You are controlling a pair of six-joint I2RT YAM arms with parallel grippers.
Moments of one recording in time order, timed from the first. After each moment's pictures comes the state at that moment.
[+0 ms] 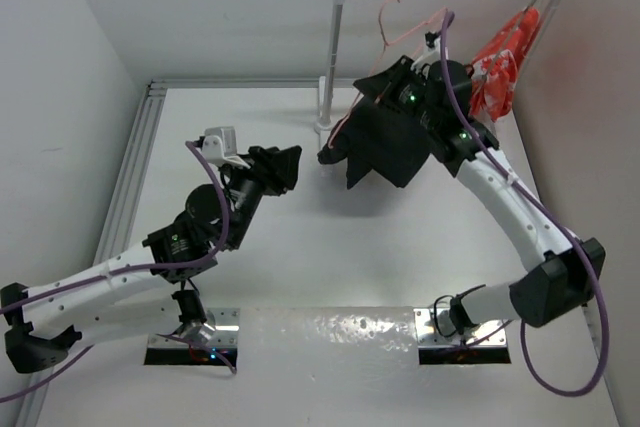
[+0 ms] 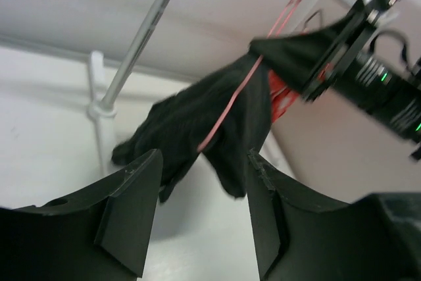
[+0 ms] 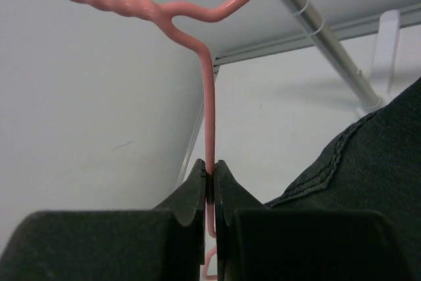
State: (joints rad) left arm -1.07 0.85 0.89 0.10 -0.75 -0.47; right arm 0.41 1.37 1.30 -0.03 -0.16 0.79
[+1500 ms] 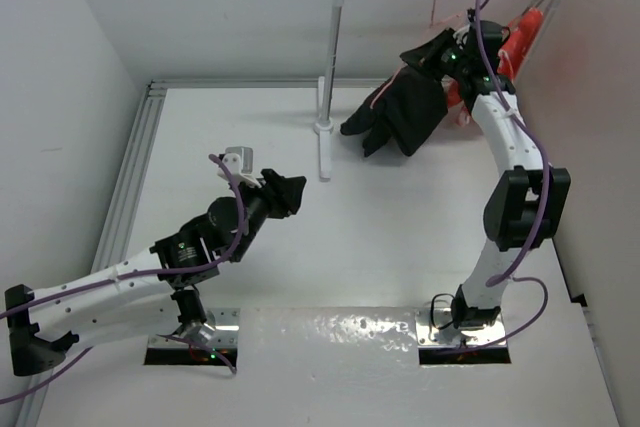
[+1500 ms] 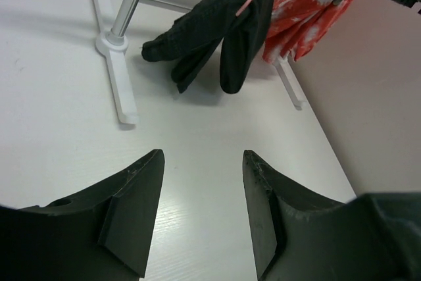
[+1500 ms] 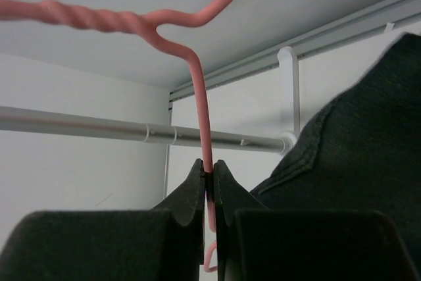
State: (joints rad) left arm -1.07 0.81 0.74 -0.05 -0.69 -0.60; right arm 0.01 1.87 1.73 -0.19 -0.45 0.83
